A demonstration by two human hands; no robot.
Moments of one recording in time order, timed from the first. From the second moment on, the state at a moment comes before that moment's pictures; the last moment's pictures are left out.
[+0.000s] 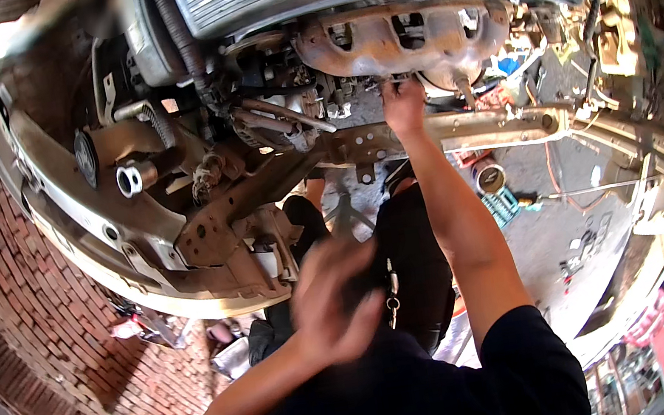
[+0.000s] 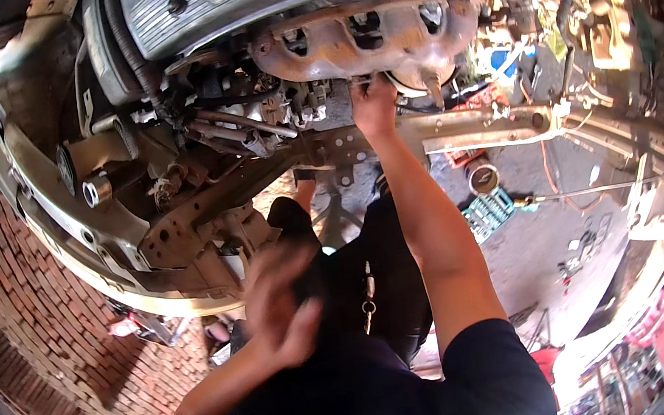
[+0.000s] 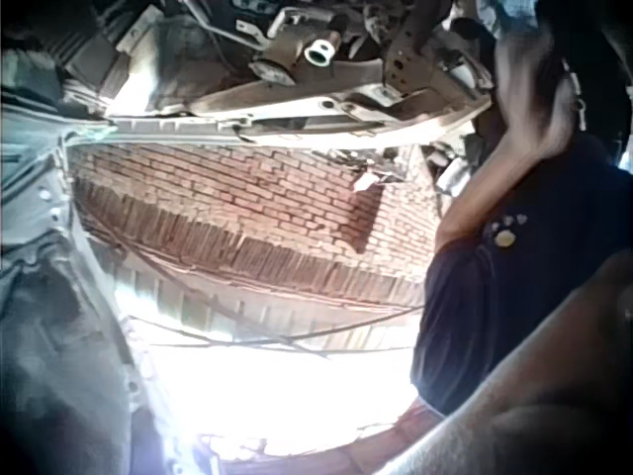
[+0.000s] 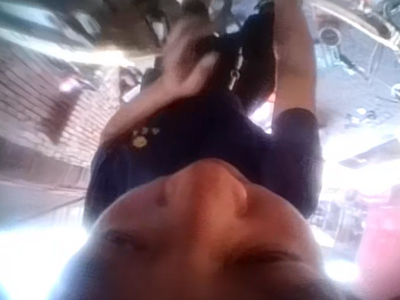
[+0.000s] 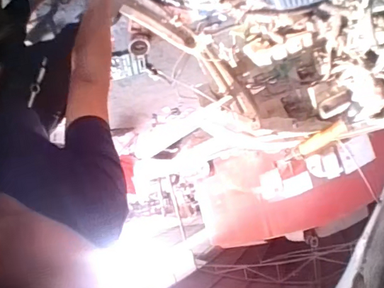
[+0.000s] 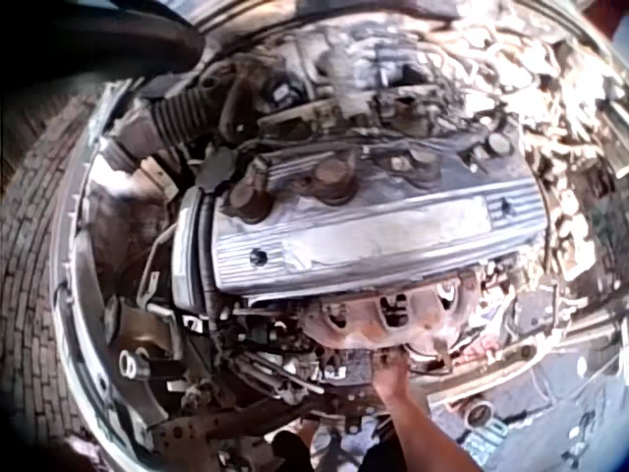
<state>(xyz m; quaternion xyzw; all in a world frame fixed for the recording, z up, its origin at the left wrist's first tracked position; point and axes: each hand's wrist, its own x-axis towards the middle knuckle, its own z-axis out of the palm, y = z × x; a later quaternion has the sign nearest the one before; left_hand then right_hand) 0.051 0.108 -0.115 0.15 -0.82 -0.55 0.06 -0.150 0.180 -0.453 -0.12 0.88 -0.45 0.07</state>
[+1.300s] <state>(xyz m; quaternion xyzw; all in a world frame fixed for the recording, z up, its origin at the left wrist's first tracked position) -0.142 0.095 -0.286 0.36 -0.62 -0.56 0.41 -0.150 0.190 -0.433 -0.18 0.83 -0.45 0.28</state>
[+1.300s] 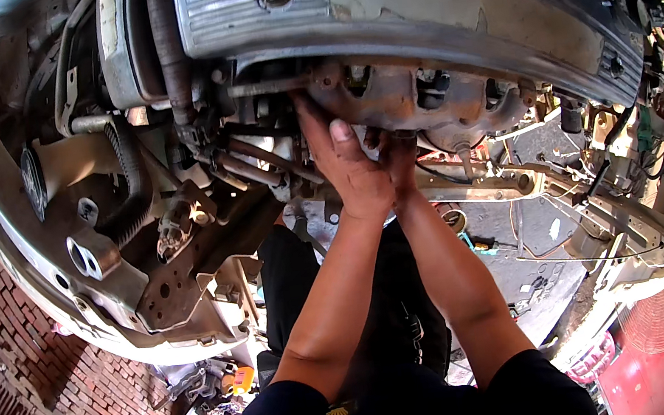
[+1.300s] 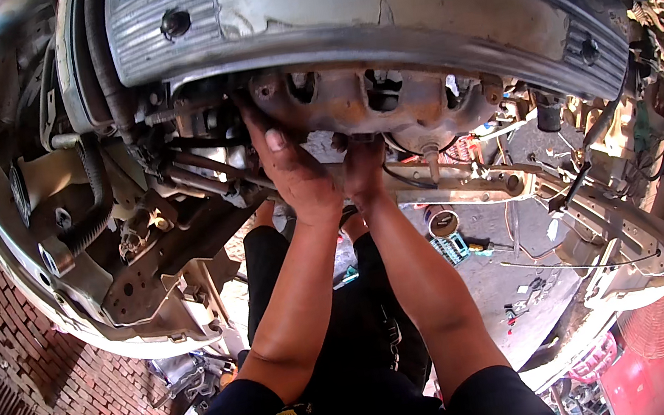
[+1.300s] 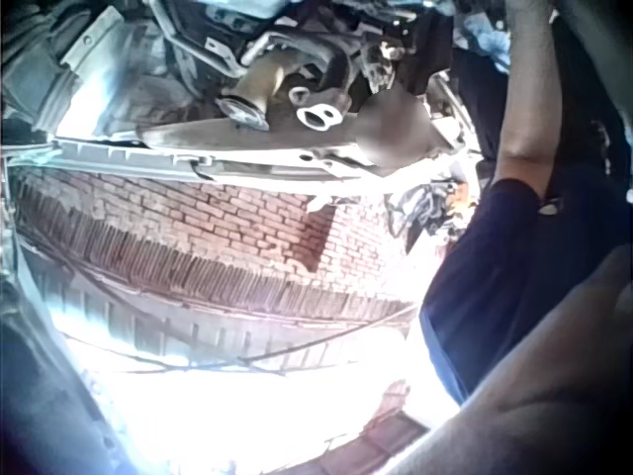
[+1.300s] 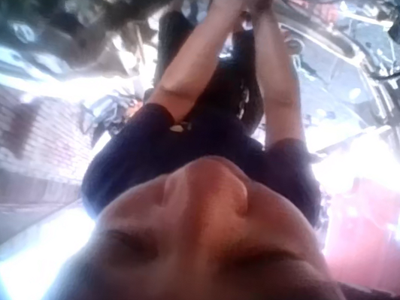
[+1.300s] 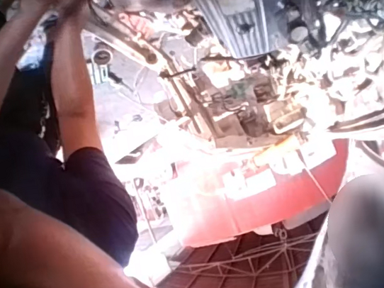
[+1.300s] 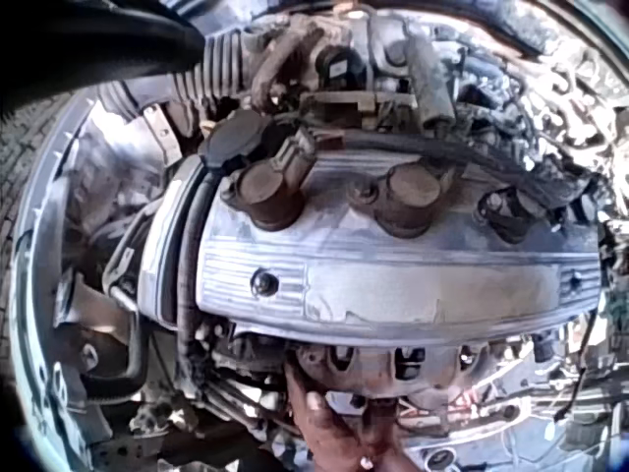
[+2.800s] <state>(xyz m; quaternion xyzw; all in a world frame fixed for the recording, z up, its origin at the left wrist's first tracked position) -0.020 0.175 -0.272 0.22 -0.71 -0.65 0.19 -0.159 0.177 -0.476 -0.44 0.87 -0.22 -0.01</state>
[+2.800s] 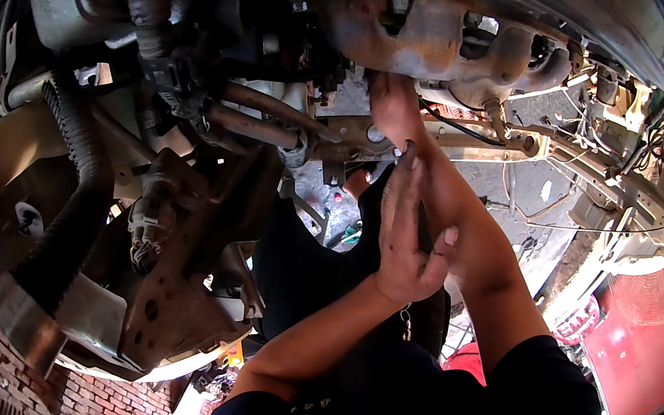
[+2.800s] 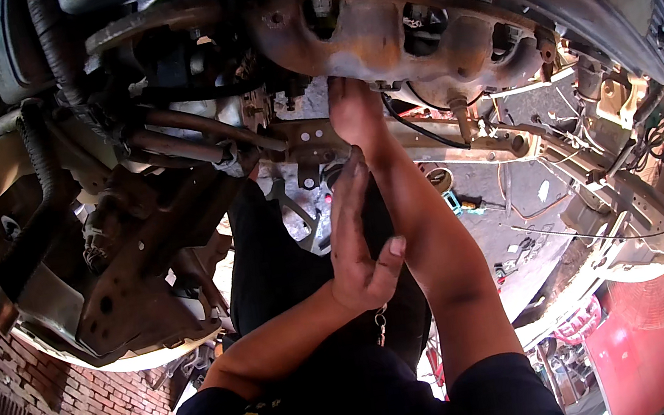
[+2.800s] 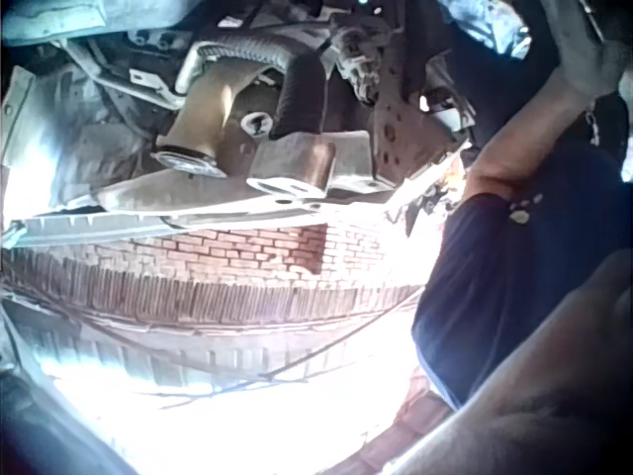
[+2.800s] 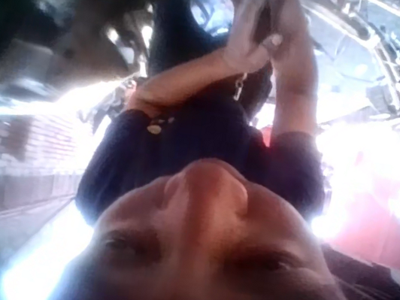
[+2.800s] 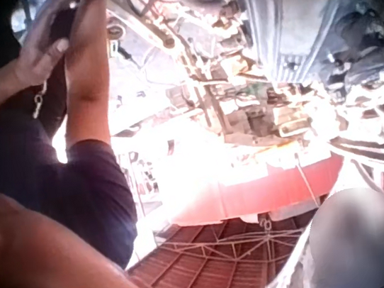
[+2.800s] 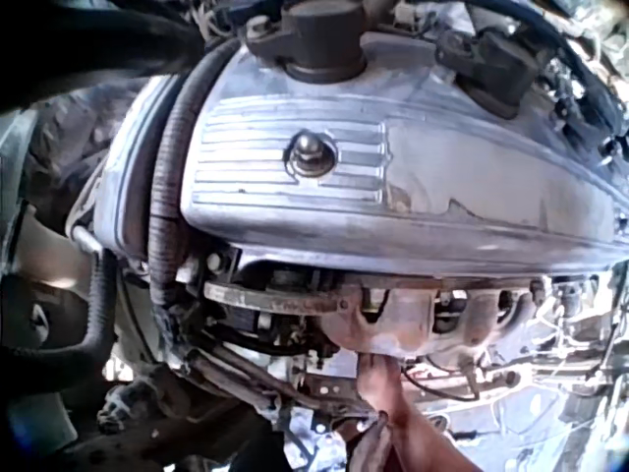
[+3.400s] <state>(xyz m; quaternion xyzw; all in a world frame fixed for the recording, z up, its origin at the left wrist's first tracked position) 0.019 0.177 -0.286 0.28 -0.62 -0.72 0.14 -0.196 0.153 -0.424 -0.25 0.72 -0.42 0.49</state>
